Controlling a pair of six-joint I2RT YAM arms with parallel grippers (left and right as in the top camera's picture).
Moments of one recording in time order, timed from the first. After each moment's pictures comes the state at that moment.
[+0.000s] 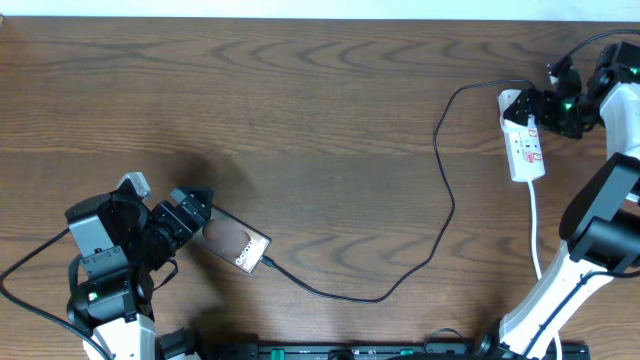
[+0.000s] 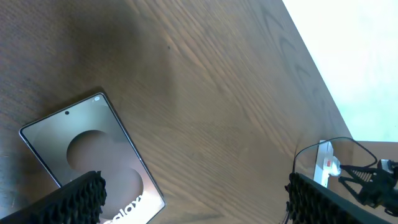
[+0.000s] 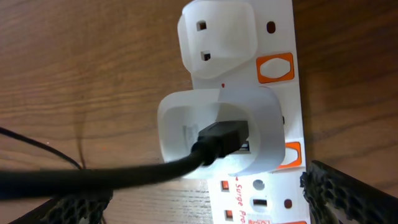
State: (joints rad) left arm 0.35 0.79 0.64 -0.69 0.57 -0.54; right arm -0.40 2.20 1.83 -0.98 -0.41 -0.21
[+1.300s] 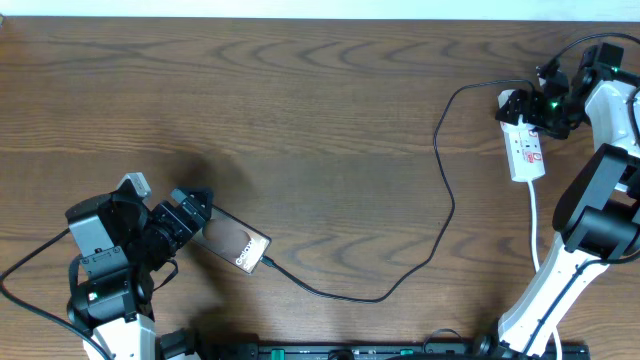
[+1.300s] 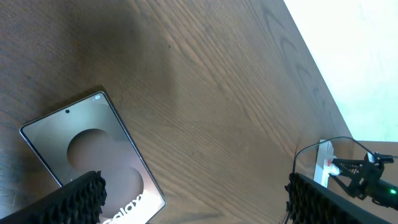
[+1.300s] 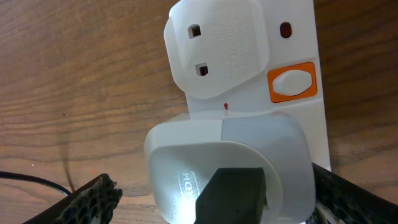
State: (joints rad) left arm 0.35 0.79 0.64 -0.70 0.57 -0.54; right arm -0.36 2.28 1.86 -0.96 -0.38 -0.14
